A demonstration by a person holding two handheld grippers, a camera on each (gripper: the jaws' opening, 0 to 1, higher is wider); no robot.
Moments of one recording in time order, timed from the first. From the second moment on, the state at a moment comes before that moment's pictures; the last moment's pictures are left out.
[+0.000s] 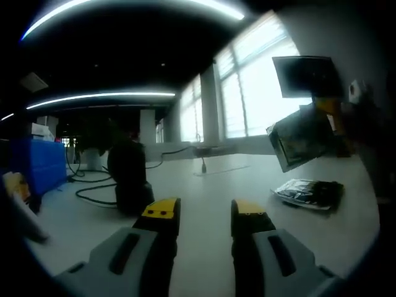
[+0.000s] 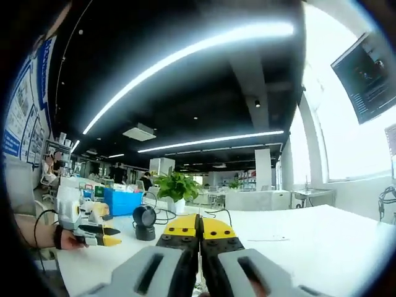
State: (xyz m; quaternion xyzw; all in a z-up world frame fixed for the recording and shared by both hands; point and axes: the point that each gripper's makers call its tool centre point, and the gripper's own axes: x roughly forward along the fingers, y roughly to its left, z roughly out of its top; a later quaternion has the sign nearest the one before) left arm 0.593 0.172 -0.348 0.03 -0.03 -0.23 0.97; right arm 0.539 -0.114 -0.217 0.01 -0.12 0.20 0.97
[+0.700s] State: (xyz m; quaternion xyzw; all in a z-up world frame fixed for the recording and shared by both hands) left arm 0.590 0.175 -0.339 0.03 -0.06 -0.23 0.97; right arm 0.546 -0.153 -0.204 0.05 -0.15 0.13 0.98
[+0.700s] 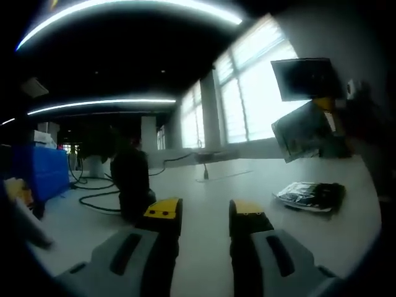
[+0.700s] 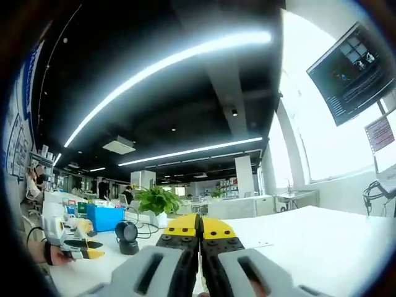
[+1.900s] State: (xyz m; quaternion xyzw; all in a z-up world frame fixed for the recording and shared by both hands) left arm 0.590 0.174 -0.340 0.05 -0.06 -0.23 0.97; right arm 0.552 -0.174 -0.229 0.09 -0.13 0.11 0.98
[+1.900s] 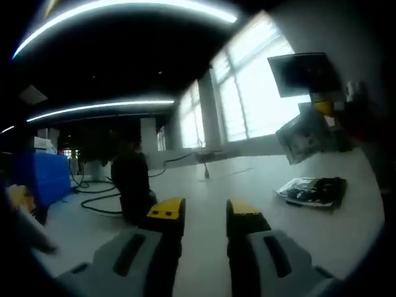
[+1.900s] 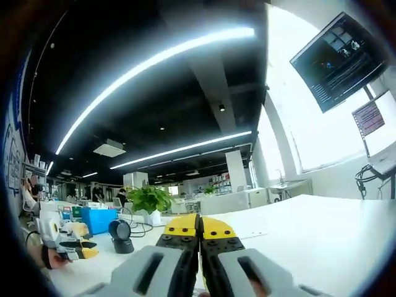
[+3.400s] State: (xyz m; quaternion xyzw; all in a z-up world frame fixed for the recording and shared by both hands) left arm 0.595 0.184 -0.345 0.03 -0.04 -0.21 0.98; right arm 0.526 -0.312 -0.340 0.11 -0.05 -0.11 0.99
